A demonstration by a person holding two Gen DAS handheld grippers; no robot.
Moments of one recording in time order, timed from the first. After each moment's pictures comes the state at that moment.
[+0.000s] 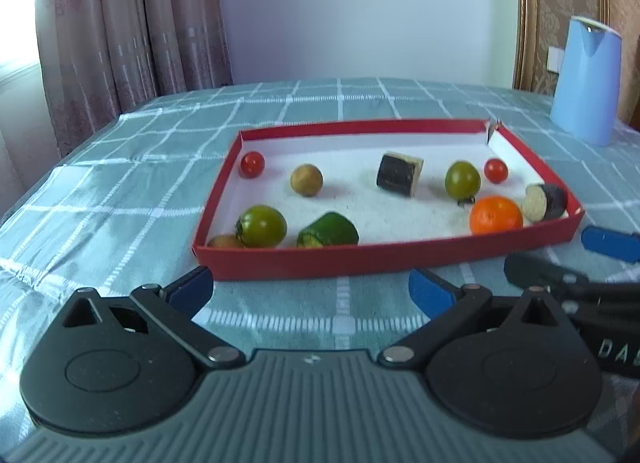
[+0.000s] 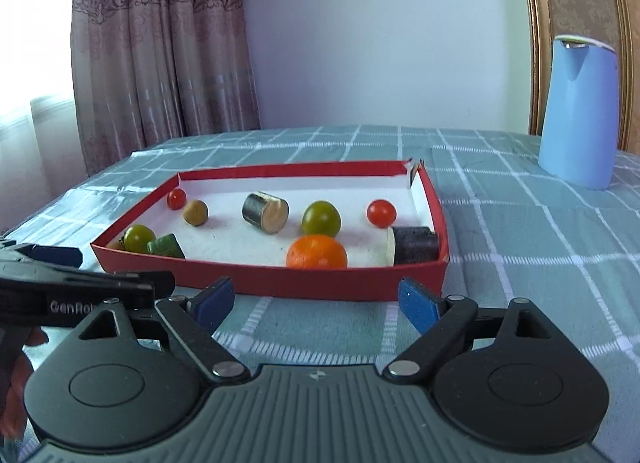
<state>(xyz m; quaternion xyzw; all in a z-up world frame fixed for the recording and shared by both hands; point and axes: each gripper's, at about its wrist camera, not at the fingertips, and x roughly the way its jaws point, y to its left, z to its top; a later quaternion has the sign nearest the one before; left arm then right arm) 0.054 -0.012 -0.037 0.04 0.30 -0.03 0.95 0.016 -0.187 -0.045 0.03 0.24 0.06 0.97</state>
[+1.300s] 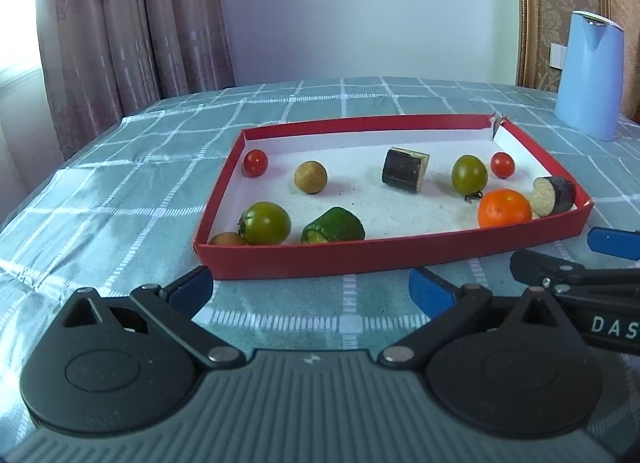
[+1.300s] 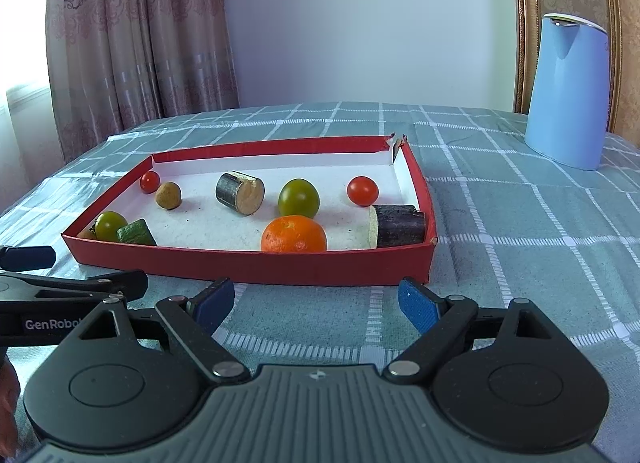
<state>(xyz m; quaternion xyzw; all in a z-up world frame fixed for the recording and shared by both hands) 0.054 -0.009 -0.042 0.05 0.29 -0.02 0.95 0.028 -0.187 -0.053 0.03 0.28 0.04 0.96</state>
